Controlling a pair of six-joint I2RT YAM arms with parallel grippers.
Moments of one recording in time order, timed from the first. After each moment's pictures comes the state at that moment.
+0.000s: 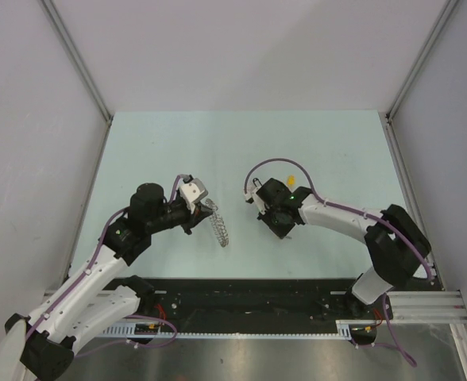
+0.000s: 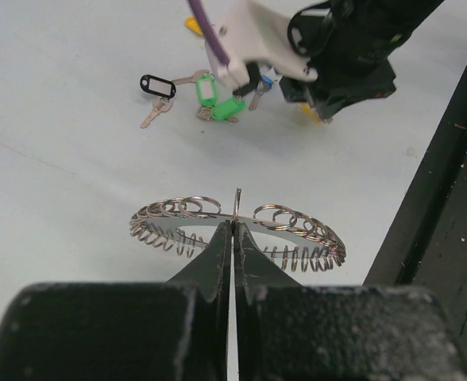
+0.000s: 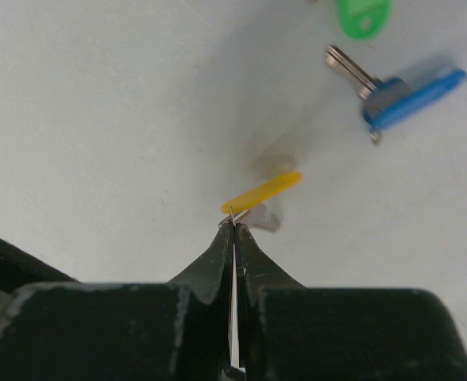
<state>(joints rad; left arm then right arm) -0.55 0.78 0.70 -0.32 0.42 0.18 0.78 1.55 1.01 -0.67 0.04 -0.05</state>
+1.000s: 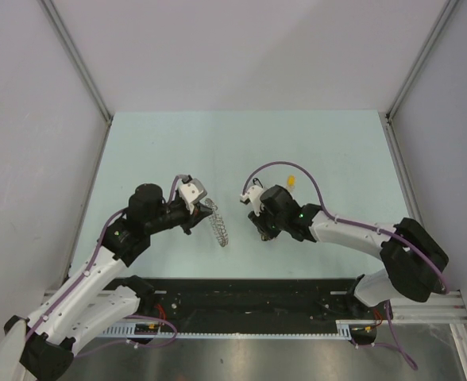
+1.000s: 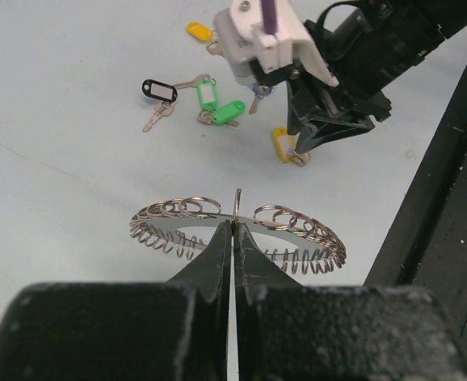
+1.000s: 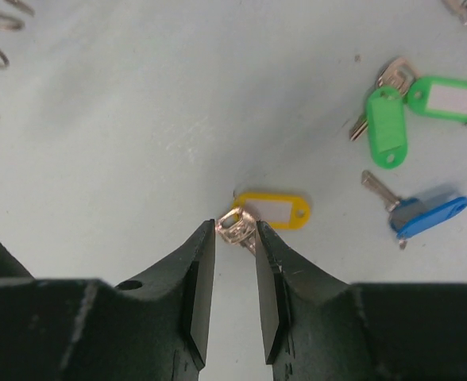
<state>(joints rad) -0.55 0.77 0.70 -0.32 0.42 0.18 0.86 1.47 0.87 -0.26 -0.02 -0.05</state>
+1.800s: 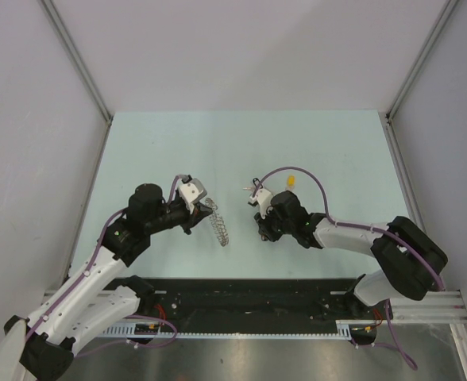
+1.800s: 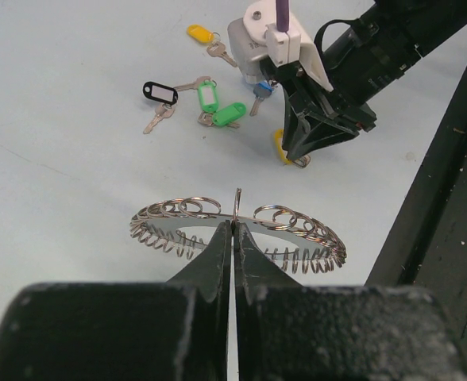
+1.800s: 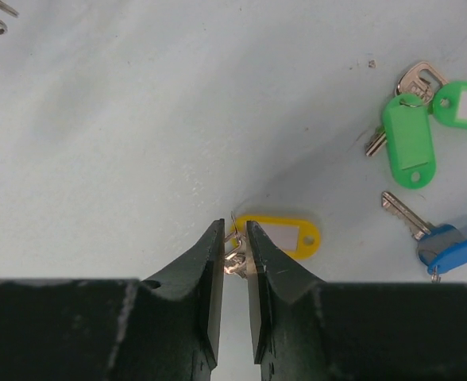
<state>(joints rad) -0.55 0.76 0.70 -0.32 0.42 0.18 0.79 1.46 0.65 0.08 -0.14 -0.03</state>
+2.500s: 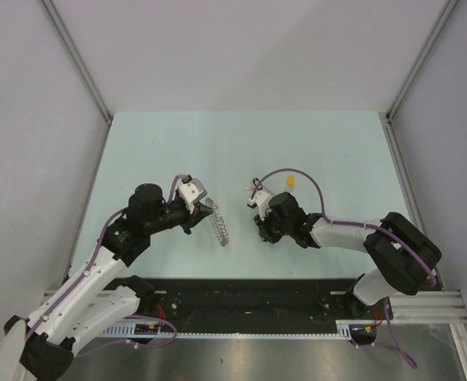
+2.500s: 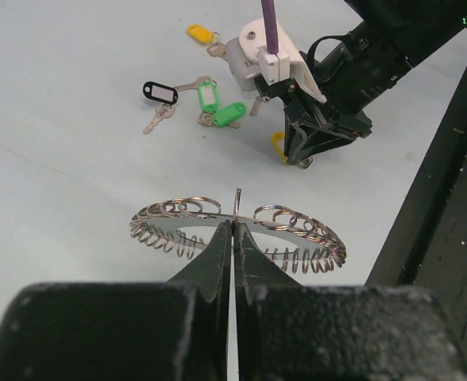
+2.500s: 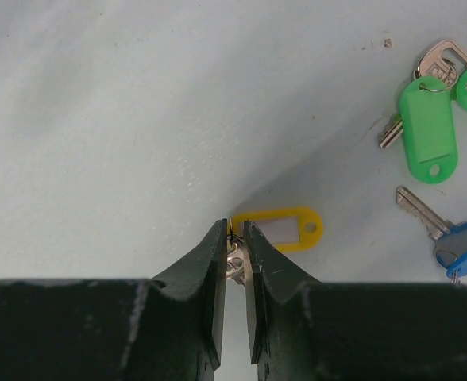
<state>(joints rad) -0.55 0.76 0.70 -0.32 0.42 0.18 0.79 1.51 0.65 0.09 -0.14 -0.03</state>
